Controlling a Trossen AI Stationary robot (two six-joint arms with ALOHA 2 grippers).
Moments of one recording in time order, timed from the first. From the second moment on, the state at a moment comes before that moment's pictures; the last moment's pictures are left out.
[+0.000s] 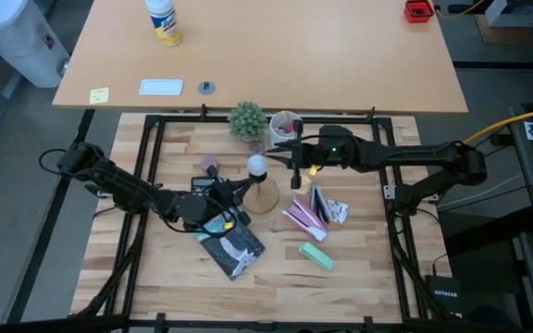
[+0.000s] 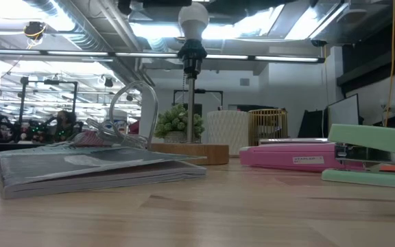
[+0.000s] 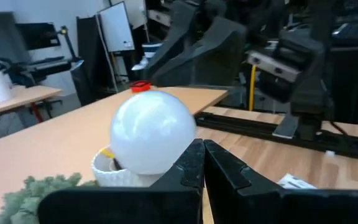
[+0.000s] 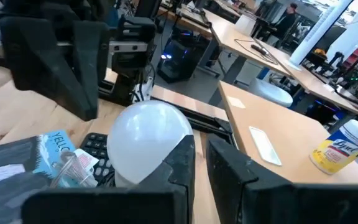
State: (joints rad) left arm -0.37 1.46 0.86 0.57 -1.04 0.08; right arm -0.13 1.38 1.07 0.13 -0.03 -0.43
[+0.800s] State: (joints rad) left arm -0.35 1.46 0.86 0.54 -1.23 0.07; right arm -0.13 1.40 1.07 0.10 -0.17 -0.32
